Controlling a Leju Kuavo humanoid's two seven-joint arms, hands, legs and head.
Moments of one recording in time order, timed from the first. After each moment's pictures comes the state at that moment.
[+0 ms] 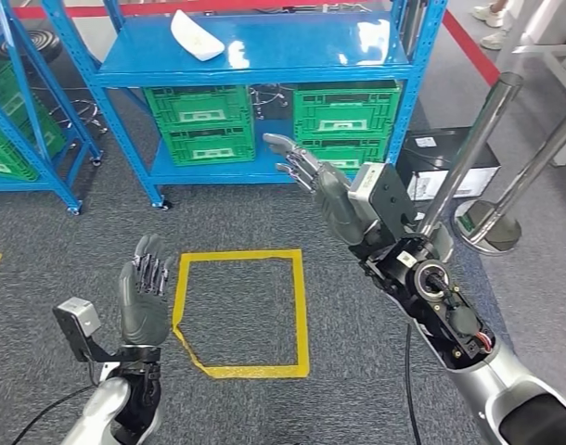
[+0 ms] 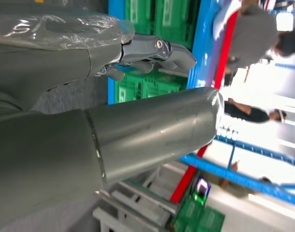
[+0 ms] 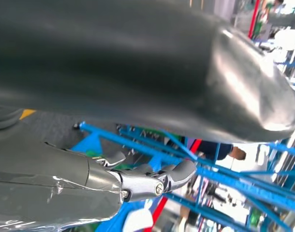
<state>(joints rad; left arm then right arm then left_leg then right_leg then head) -0.31 0.01 -0.53 -1.18 0.43 0.22 -0.47 -0.37 -0.19 0.44 -1.69 -0.21 -0.01 -0.04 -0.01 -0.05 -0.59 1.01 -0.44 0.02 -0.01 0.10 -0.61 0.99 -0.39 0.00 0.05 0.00</state>
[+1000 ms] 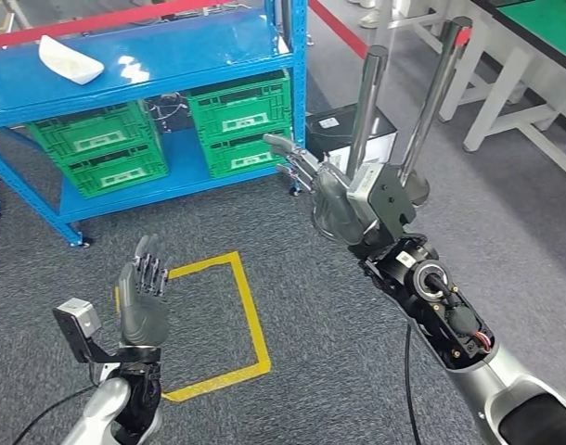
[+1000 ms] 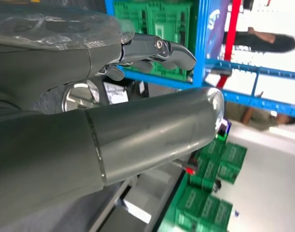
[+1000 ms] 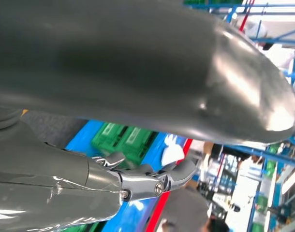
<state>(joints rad) -0.31 0.01 -0.52 -1.18 0.42 0.22 -0.47 -0.37 -0.19 0.44 -1.69 -0.20 -0.01 -0.05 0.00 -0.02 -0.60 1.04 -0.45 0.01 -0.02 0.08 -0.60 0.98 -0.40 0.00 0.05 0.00</state>
